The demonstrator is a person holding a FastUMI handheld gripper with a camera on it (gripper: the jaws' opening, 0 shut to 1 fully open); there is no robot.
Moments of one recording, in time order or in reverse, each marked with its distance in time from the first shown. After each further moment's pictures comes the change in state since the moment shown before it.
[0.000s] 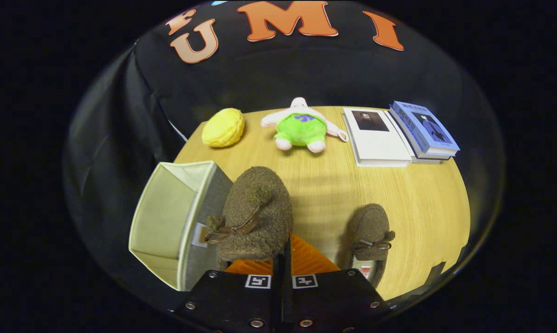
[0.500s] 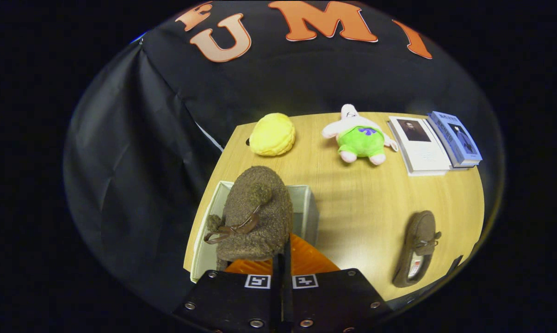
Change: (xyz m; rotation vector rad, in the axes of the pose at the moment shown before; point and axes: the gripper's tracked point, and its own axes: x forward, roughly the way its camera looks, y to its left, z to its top) arm 0.022 0.149 0.021 0.006 0.063 0.108
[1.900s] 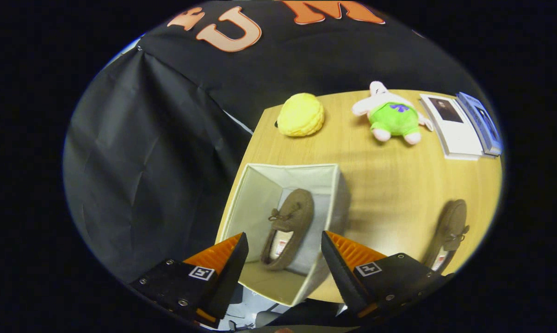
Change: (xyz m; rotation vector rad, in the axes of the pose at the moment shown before) arm -0.028 -0.030 -0.012 0.007 0.068 0.193
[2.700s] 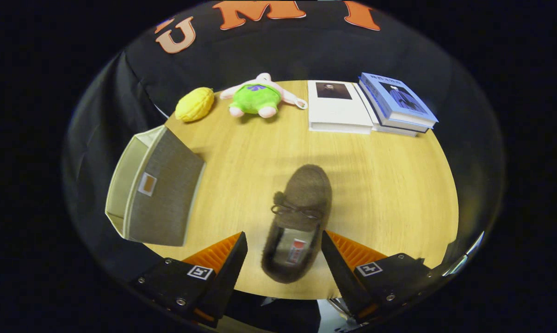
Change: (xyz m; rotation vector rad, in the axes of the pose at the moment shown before) arm -0.072 -0.274 -0.112 -0.030 0.048 -0.409
